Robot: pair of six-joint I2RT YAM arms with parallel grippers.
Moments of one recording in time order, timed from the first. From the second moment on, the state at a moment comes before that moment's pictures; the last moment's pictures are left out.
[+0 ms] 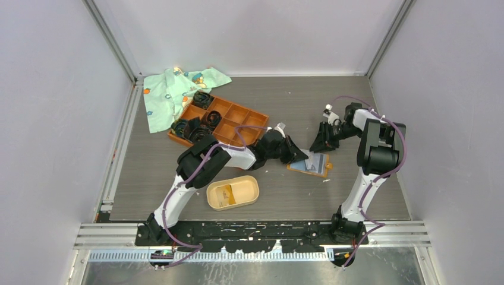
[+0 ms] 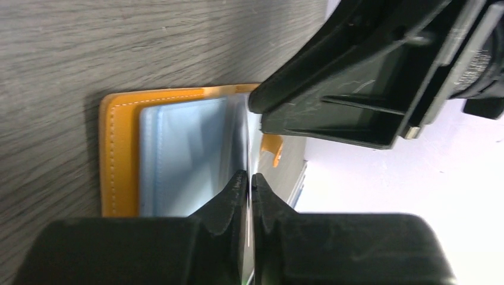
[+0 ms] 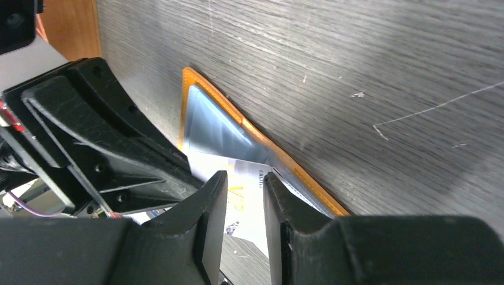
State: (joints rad) left arm -0.92 2.29 1.35 0.58 0.27 -1.34; right arm -0.21 1.97 1.26 -0.84 -0.77 -0.24
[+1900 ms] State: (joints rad) left arm -0.89 2.31 1.45 0.39 0.47 -1.17; right arm -0.30 1.95 1.24 -0.97 -0.58 -0.41
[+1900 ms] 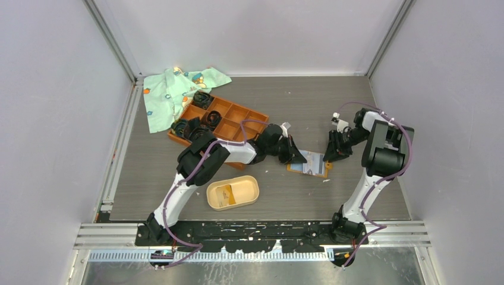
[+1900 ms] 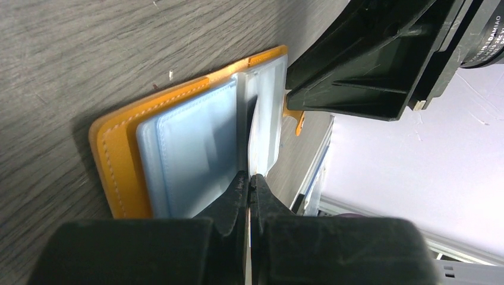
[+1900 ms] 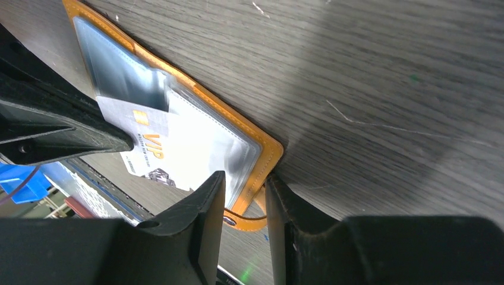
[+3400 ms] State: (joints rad) left arm -0.92 2.30 1.40 0.44 0.31 -1.20; right arm -0.25 1.97 1.28 -0.96 -0.60 -0.42
